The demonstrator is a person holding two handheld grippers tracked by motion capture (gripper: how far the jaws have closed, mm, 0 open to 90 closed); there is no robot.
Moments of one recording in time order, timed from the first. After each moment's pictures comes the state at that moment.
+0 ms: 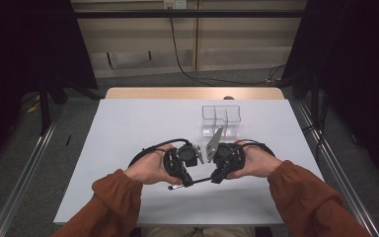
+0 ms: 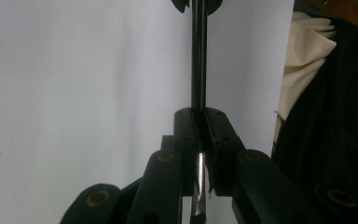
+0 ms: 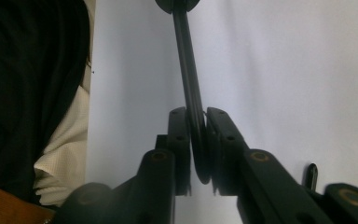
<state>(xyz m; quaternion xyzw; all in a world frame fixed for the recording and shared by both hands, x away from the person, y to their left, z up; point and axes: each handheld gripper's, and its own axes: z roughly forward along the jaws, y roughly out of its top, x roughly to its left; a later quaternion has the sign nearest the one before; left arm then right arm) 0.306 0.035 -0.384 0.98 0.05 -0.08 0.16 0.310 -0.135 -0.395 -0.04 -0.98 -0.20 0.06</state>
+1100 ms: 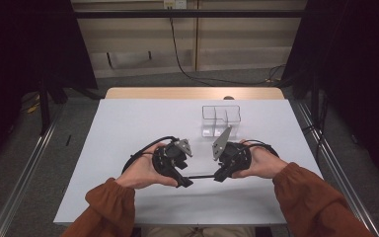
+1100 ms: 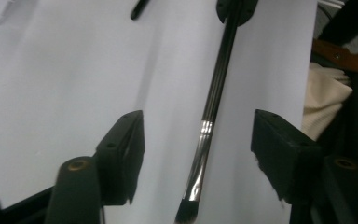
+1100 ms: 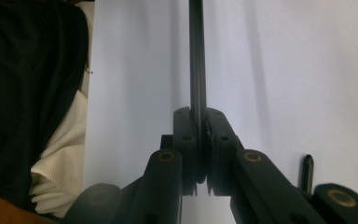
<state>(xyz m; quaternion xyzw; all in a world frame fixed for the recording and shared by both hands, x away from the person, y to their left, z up) 0.311 0.068 -0.389 0.95 0.11 -0.04 0.27 0.309 -0.151 -0.395 -0.06 -0.97 -0.23 0.06</state>
